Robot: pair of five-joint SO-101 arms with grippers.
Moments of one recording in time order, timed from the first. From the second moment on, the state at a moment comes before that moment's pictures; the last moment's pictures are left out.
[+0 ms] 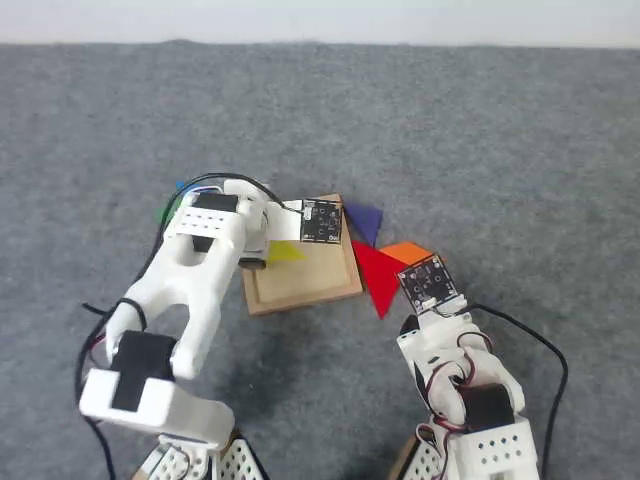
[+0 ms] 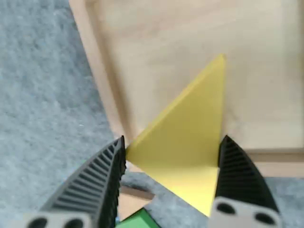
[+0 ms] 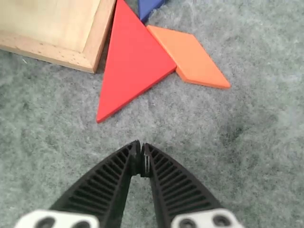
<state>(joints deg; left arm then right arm) 2.3 2.9 32.5 46.4 -78.3 -16.6 -102.0 95.5 66.6 13.8</state>
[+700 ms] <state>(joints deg) 3.8 2.4 32.7 52.0 -97.7 -16.6 -102.0 95.5 66.6 13.8</state>
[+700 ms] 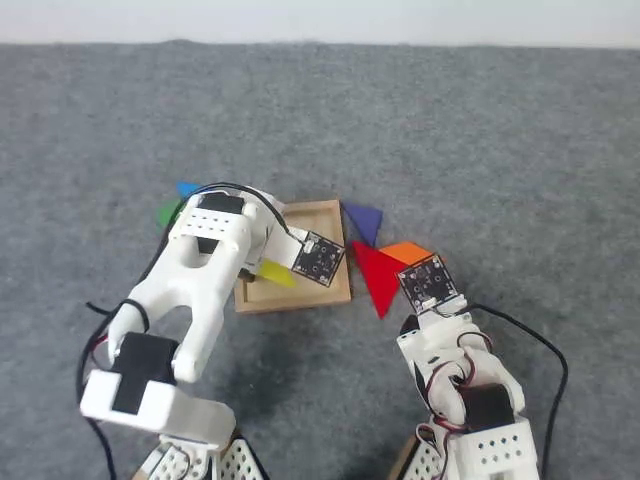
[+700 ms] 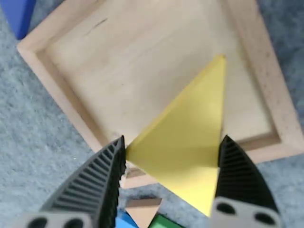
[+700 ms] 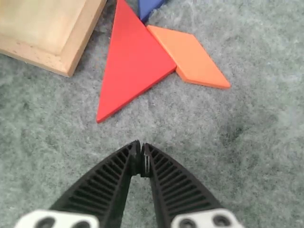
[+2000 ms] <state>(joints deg) 7.7 4.7 25.9 69.4 -116.1 -16.6 -102.0 95.5 66.6 13.8</state>
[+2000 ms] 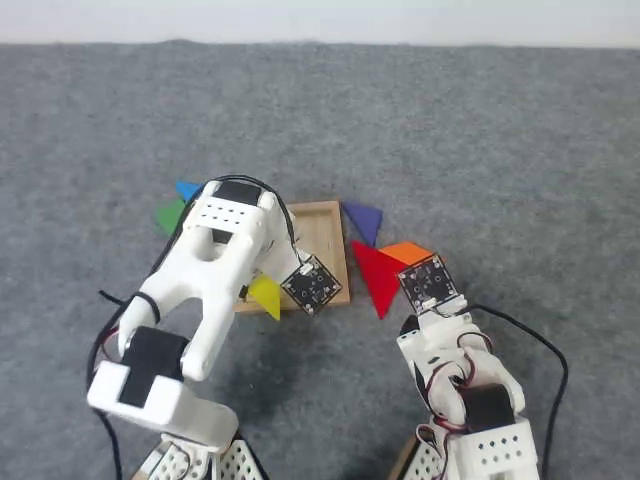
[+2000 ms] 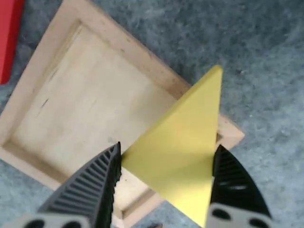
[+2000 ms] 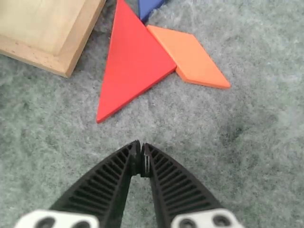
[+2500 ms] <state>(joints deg) 8.1 12.6 20.6 68.2 -113.9 -16.6 -102.0 95.5 66.6 13.8</state>
